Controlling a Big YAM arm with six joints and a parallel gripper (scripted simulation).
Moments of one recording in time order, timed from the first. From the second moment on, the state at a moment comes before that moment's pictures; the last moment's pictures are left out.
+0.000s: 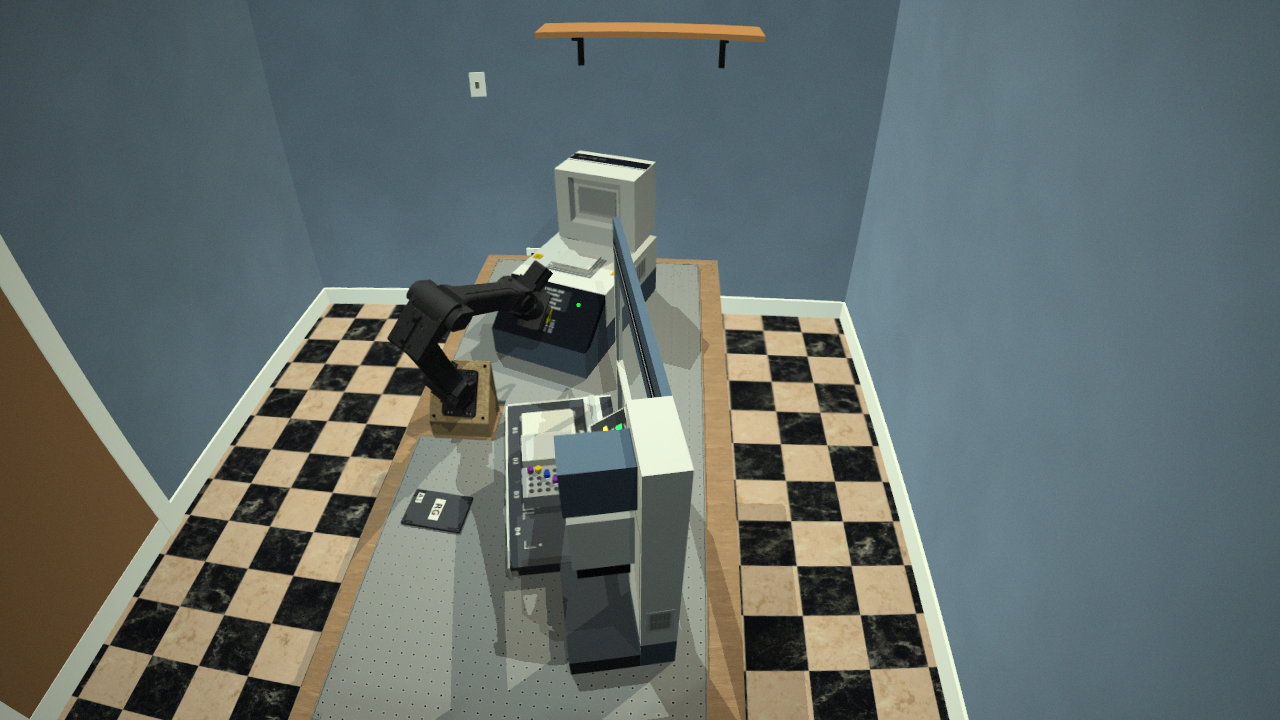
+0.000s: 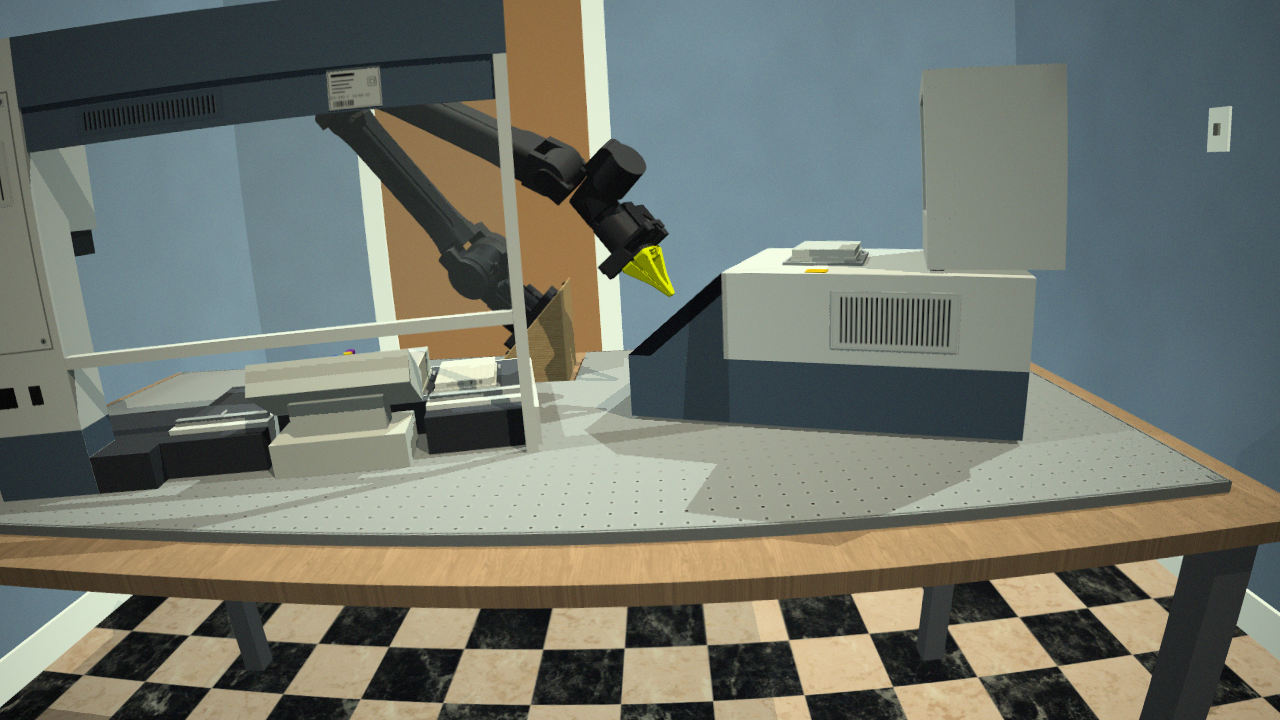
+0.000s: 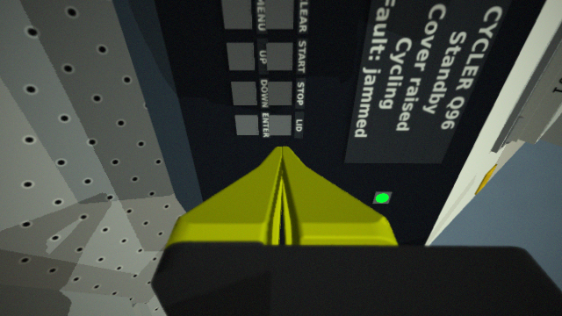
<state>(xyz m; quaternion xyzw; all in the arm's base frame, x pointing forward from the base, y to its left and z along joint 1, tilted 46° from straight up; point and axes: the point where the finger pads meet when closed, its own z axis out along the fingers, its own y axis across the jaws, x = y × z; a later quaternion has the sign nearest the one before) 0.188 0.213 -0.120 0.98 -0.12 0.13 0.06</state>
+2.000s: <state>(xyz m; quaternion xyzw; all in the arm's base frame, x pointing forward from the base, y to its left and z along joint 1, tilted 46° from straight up) 0.193 0.208 -0.145 0.98 -0.12 0.12 0.06</state>
